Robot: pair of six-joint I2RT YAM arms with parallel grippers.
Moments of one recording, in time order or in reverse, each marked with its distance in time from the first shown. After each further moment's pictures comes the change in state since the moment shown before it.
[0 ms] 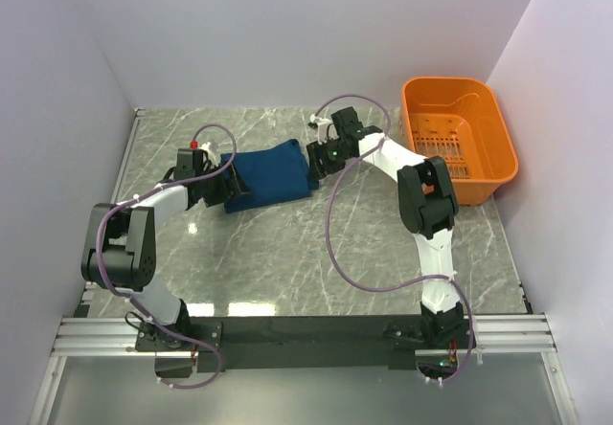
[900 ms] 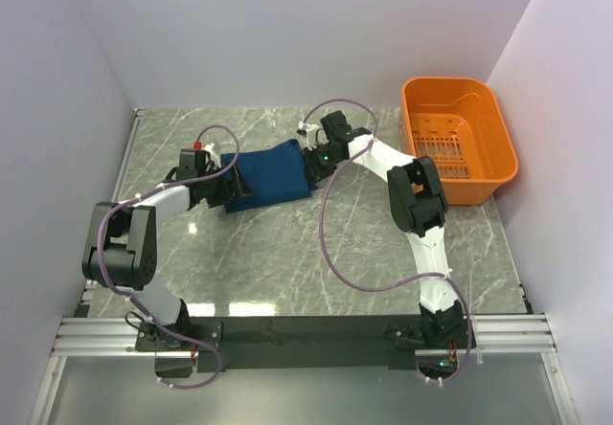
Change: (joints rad) left arm -0.013 0.008 0.001 -0.003 0.023 0.010; right arm 0.047 0.067 0.065 -0.043 -0.013 -0.059
